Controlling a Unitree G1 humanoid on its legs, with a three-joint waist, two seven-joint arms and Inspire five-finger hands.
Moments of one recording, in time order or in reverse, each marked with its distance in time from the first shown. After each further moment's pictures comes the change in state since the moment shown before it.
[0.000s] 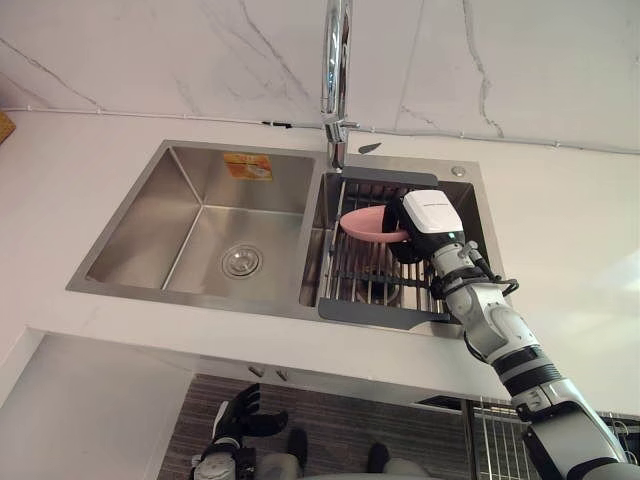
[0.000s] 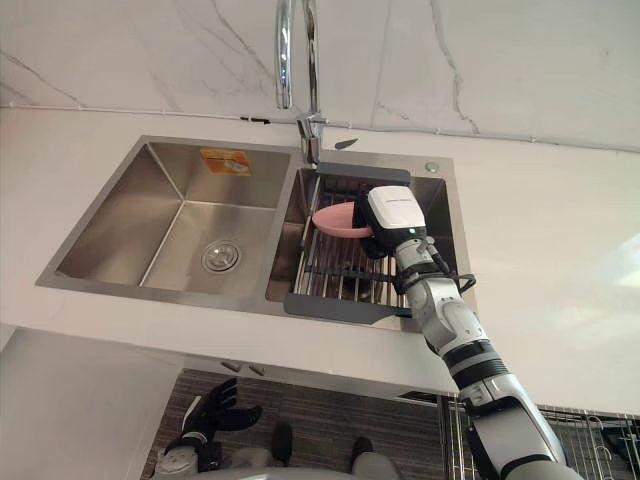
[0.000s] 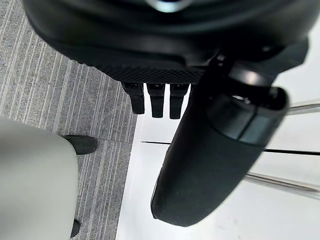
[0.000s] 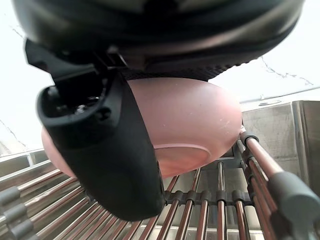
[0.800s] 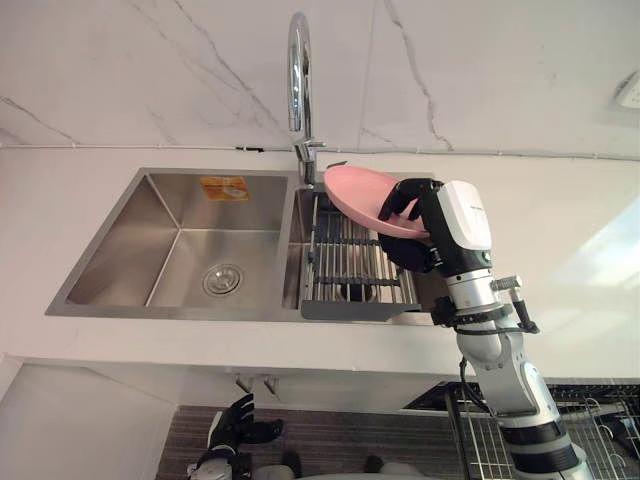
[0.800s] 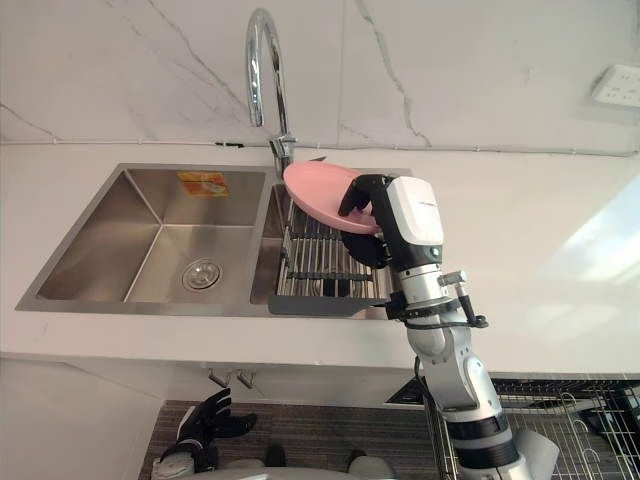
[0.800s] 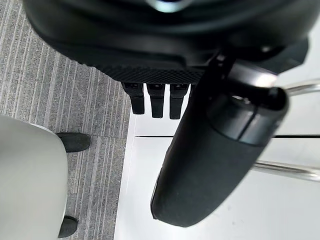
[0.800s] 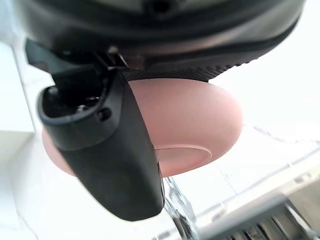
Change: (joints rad) left arm -0.008 -0.002 0.048 0.065 0.002 0.019 0.006; right arm 0.407 0.163 -0.207 -0.652 0.185 -0.087 -0.021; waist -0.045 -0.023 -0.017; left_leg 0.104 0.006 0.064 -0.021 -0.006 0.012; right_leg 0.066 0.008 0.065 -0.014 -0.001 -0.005
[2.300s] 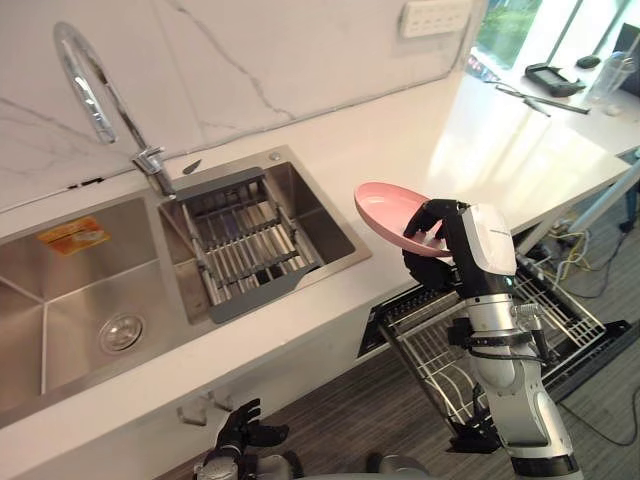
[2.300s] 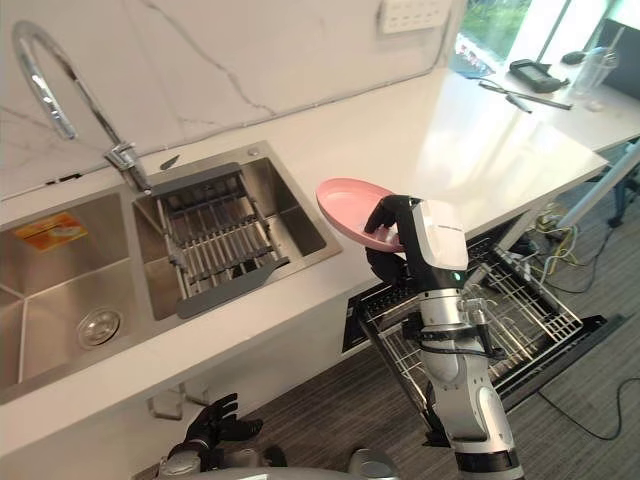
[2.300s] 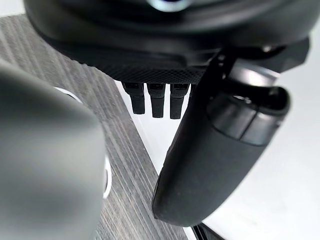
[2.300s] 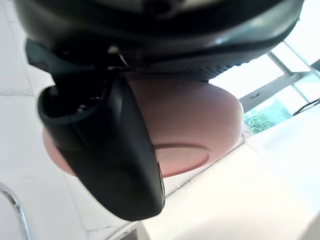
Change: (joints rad) left arm -0.042 -0.003 -0.043 0.070 0.022 0.000 0.016; right arm 0.126 0.009 -0.071 0.002 -0.102 0.037 -0.030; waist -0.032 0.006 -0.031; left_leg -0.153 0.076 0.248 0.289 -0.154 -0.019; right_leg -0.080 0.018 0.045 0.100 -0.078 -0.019
